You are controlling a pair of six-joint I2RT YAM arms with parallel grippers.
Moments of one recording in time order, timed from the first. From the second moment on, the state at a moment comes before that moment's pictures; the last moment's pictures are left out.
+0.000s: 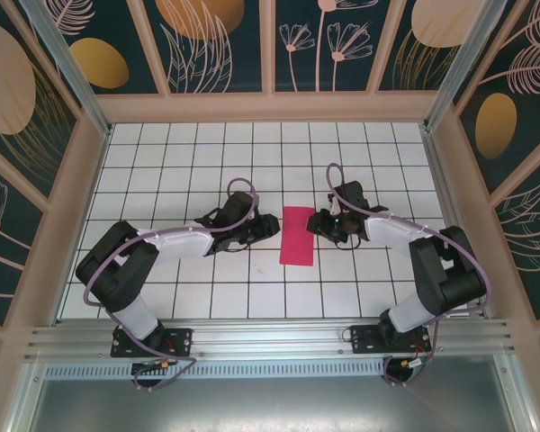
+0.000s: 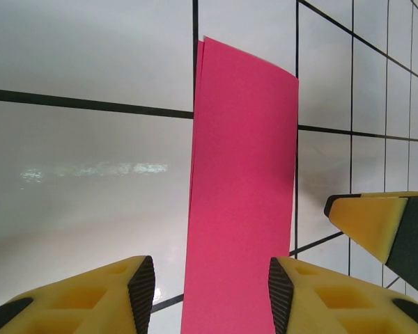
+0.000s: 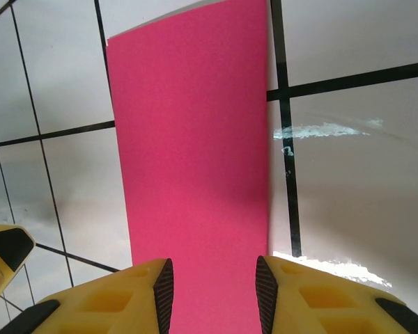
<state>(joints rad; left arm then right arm) -0.73 1.68 0.83 0.09 0.20 -0.97 0.39 1.54 0.76 -0.25 -0.39 0.66</state>
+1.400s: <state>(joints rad) -0.72 1.77 0.83 0.15 0.25 -1.00 0.41 1.64 0.78 -0.24 -0.43 0.64</state>
